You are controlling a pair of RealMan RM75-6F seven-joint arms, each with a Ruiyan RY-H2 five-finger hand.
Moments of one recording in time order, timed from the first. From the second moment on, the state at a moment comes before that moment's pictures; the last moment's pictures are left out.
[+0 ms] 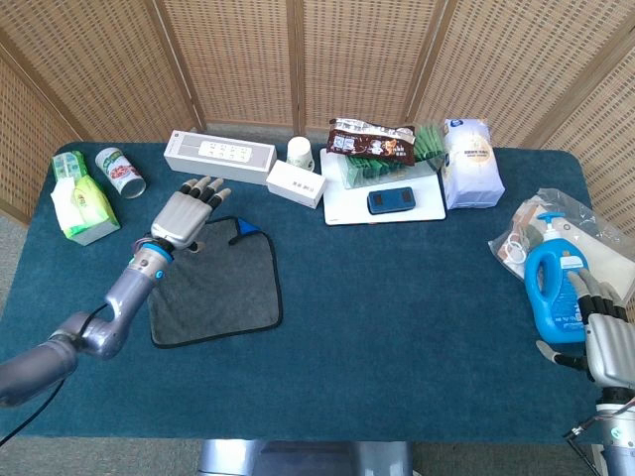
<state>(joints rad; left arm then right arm) -0.87 -1.57 -0.26 -0.99 1.28 0.71 0.29 0.10 -1.05 0.14 -1.76 -1.29 1.39 0.00</state>
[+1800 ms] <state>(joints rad) -1.06 -1.91 -0.20 -0.51 1.21 0.60 0.33 0.10 -1.05 0.15 -1.73 -1.28 1.39 0.04</state>
